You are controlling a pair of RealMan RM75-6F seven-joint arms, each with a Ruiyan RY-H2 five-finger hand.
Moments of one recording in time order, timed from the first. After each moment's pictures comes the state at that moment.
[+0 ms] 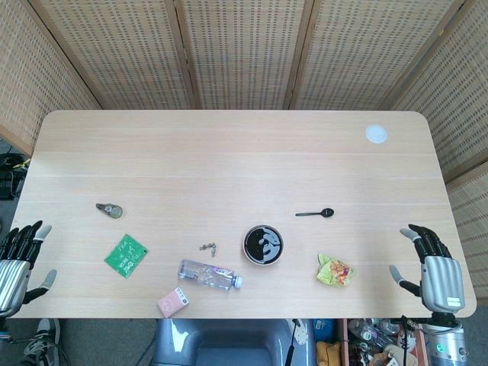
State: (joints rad) left arm -0.04 -1.15 0.02 -1.57 1.60 1.53 0.05; right arm 0.03 -1.30 0.11 -1.66 -1.50 1.59 -0.06
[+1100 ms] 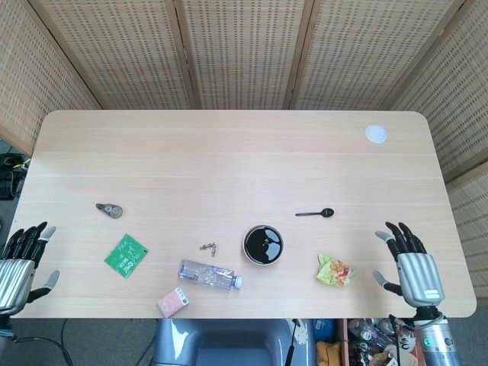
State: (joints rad) left arm -0.05 -1.16 0.03 -1.56 1.57 1.49 0.05; right arm 0.10 -1.24 0.07 -1.72 -1.50 1.44 -0.18
